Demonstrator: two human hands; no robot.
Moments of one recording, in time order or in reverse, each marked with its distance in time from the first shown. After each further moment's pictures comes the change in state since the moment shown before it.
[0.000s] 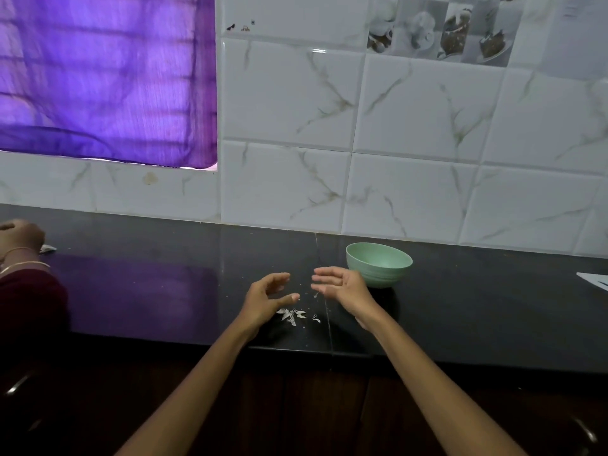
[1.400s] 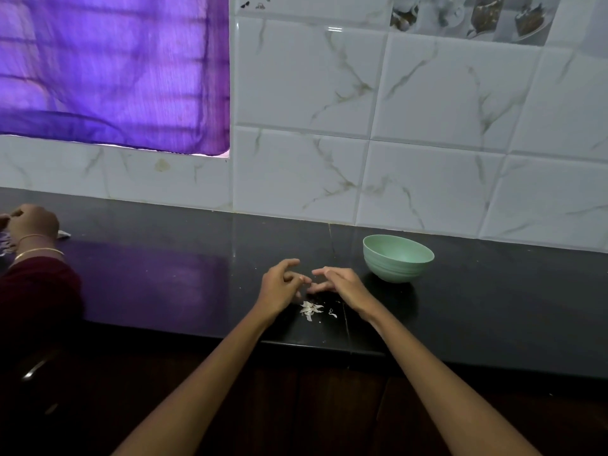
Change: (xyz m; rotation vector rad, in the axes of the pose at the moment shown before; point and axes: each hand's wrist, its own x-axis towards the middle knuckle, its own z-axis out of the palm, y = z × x) left_hand 0.022 -0.006 0.003 0.158 0.080 0.020; right_hand 0.030 0.020 0.024 -0.180 -0.120 0.023
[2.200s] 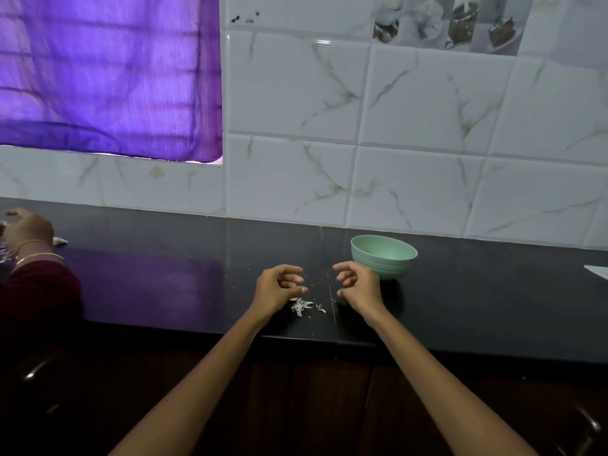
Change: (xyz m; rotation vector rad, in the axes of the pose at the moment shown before) left_hand -0.017 0.009 0.001 -0.072 -0.048 0.044; right_hand -0.036 -0.002 -0.024 -0.139 0.398 -0.052
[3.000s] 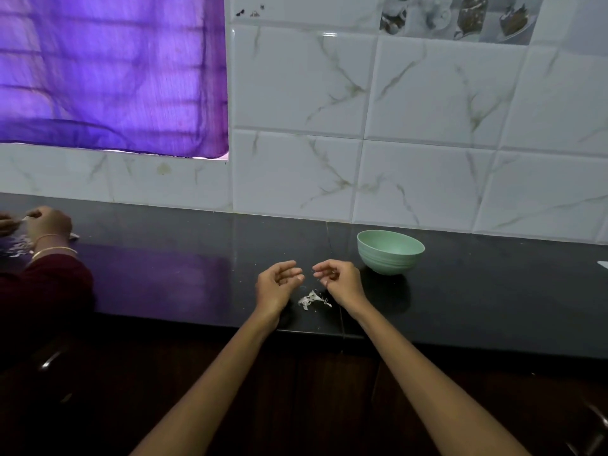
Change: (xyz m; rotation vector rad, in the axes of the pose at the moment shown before) left_hand -0.020 0.011 0.004 -0.258 0.203 -0.121; right_hand 0.003 -0.004 0.036 0.020 -0.107 -0.138
